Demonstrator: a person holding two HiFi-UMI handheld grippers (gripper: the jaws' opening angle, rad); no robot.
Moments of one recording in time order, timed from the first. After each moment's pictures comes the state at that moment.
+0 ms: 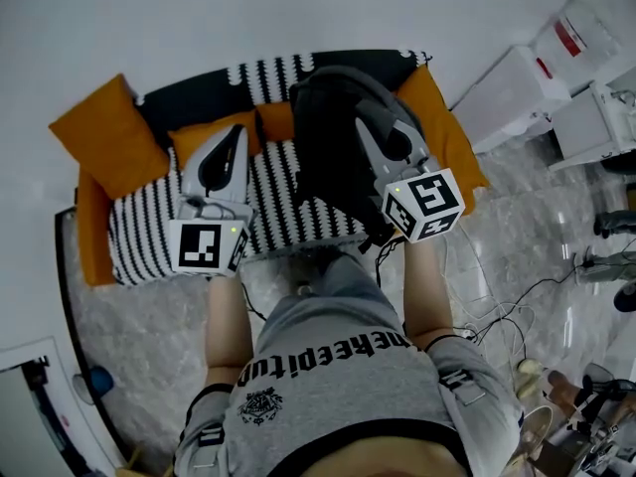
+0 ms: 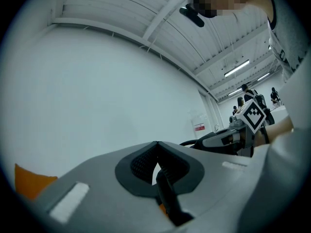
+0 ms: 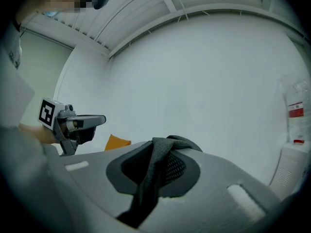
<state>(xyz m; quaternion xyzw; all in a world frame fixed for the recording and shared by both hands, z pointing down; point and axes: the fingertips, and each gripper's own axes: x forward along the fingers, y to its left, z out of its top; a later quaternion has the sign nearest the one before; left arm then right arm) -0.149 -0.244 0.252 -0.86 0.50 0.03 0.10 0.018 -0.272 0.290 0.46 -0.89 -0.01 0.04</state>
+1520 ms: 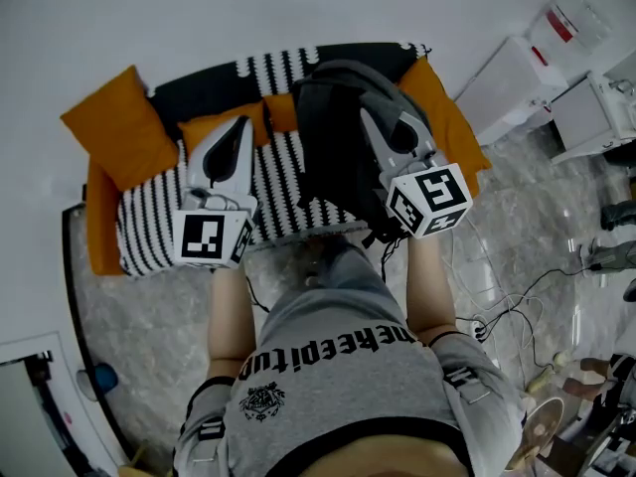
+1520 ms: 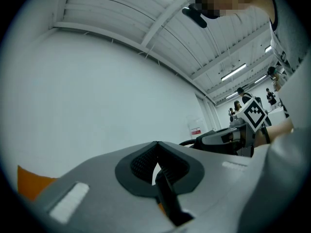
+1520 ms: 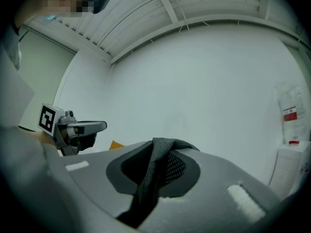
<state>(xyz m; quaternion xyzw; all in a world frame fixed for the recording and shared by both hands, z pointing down) -0.156 -0.190 0.240 -0.86 0.49 0.05 0.12 0.009 -0.212 0.266 0.47 -0.88 -0.03 0.00</state>
